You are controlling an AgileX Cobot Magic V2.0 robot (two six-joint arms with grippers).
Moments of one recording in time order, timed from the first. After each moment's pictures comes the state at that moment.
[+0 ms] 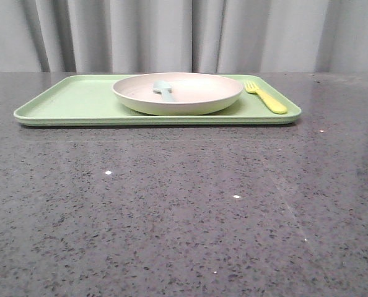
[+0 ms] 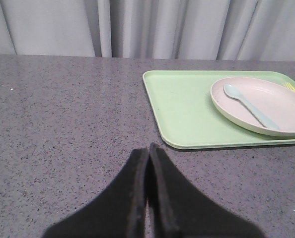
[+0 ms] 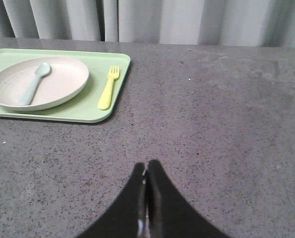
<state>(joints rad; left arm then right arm) -0.31 0.23 -0.52 0.27 0.62 -0.41 0.29 0.13 -0.64 -0.13 0.85 0.21</state>
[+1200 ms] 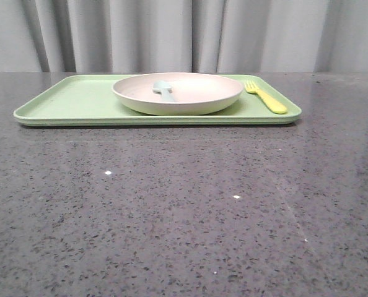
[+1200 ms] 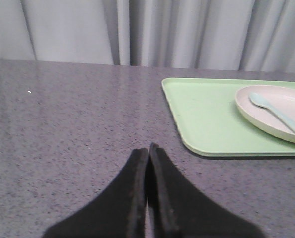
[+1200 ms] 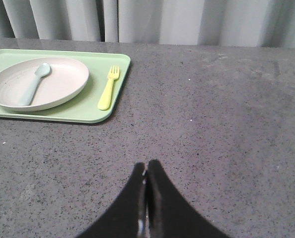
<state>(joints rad) -0.08 0.18 -0.29 0.07 0.32 -0.19 0.29 0.13 -0.64 -0.13 0.85 0.21</state>
